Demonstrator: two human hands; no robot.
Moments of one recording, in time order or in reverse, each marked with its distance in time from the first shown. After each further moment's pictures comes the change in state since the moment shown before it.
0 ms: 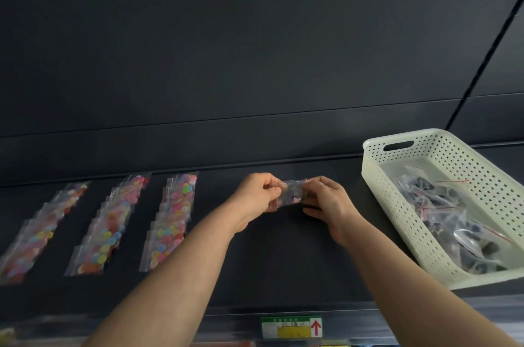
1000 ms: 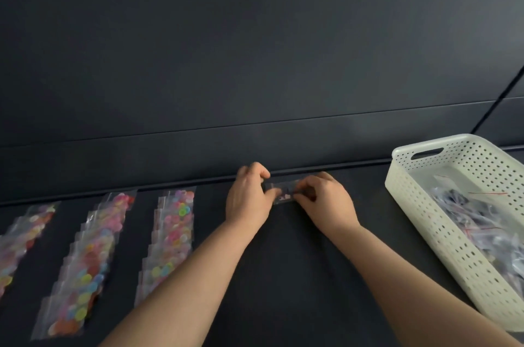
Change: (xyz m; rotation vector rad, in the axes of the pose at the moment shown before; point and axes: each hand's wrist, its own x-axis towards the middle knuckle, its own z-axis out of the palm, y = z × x) left_hand 0.074 -0.035 -0.027 0.501 0.319 0.195; right_hand 0.067 0.013 0.033 -1.051 0.251 -0.467
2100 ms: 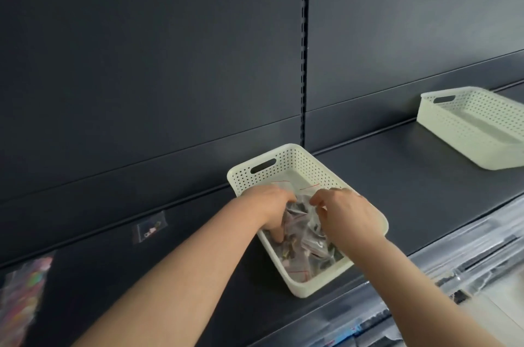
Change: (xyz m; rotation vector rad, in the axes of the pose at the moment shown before) left_hand -0.065 0.280 0.091 0.729 -0.701 0.576; right_hand -0.100 0.162 -0.223 -0.399 0.068 0.228
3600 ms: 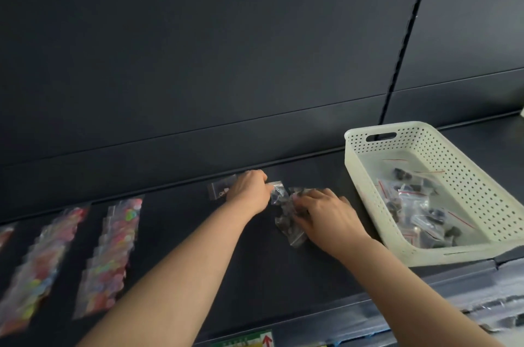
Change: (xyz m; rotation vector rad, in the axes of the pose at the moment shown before) left_hand -0.047 -0.137 0.082 -0.536 0.392 -0.558; right_hand -0.009 -0.123 0.074 0.008 -0.129 -0.377
